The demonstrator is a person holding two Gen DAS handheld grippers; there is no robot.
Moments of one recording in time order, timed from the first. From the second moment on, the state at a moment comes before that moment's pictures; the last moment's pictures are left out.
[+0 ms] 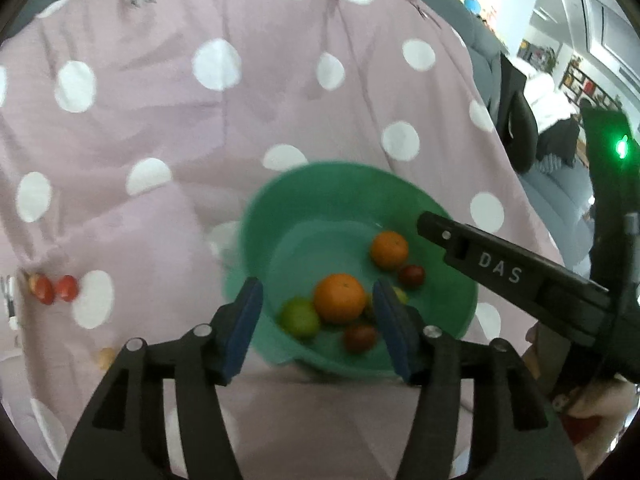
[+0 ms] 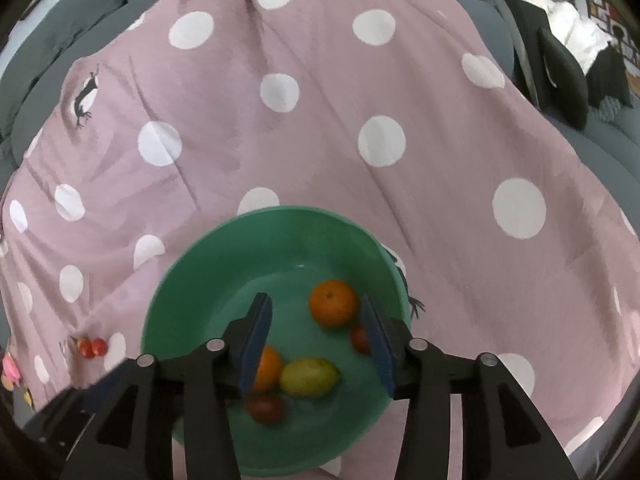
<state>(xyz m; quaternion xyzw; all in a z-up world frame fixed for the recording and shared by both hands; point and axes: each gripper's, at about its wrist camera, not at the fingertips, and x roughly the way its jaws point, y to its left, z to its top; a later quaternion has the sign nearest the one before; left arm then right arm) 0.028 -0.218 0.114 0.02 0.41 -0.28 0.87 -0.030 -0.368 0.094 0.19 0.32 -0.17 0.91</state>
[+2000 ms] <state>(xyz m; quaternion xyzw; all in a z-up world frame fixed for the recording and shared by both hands) 0.197 0.052 0.044 -0.13 0.52 0.01 0.84 0.074 -0.112 0.012 -0.01 0.47 0.12 0.87</state>
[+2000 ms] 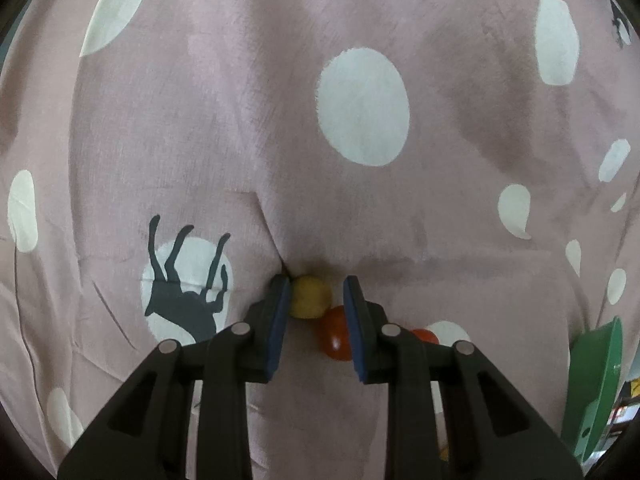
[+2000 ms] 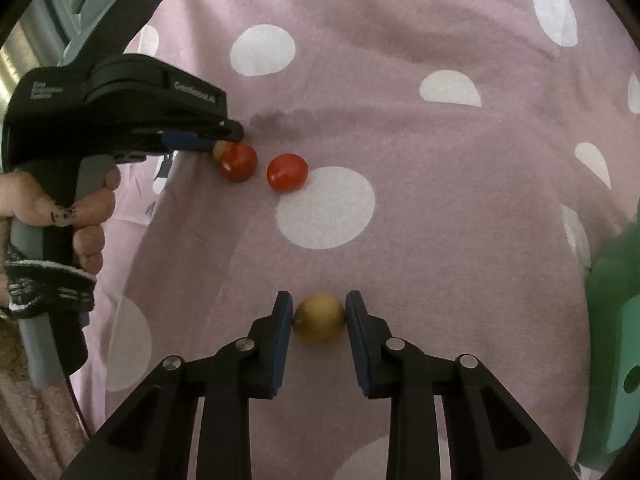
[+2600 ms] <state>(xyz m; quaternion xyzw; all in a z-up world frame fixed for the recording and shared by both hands) 0.220 0.008 0.018 -0.12 0.54 0.00 0.84 0.079 -0.107 0.009 -0.01 0.47 0.12 0.87</state>
